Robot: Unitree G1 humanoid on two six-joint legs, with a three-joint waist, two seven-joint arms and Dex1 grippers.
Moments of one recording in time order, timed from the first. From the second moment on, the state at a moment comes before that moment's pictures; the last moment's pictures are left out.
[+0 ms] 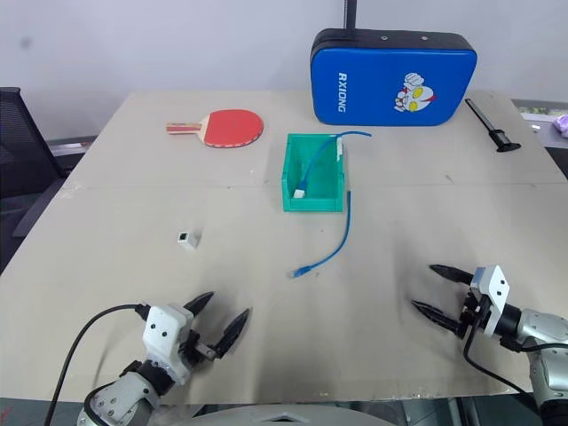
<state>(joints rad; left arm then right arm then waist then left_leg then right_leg) 0.65 0.36 0.05 -0.52 -0.23 0.08 -0.48 0.14 -0.65 -0.20 0.21 0.45 -0.16 1.23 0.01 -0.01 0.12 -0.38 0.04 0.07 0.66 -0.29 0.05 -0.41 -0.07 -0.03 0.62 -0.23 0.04</state>
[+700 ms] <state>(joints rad) 0.60 0.43 0.05 -0.46 -0.23 0.05 -0.55 0.16 -0.65 -0.20 0.20 0.45 -0.18 1.25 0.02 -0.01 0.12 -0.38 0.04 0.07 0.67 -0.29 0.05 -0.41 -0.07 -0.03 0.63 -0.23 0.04</state>
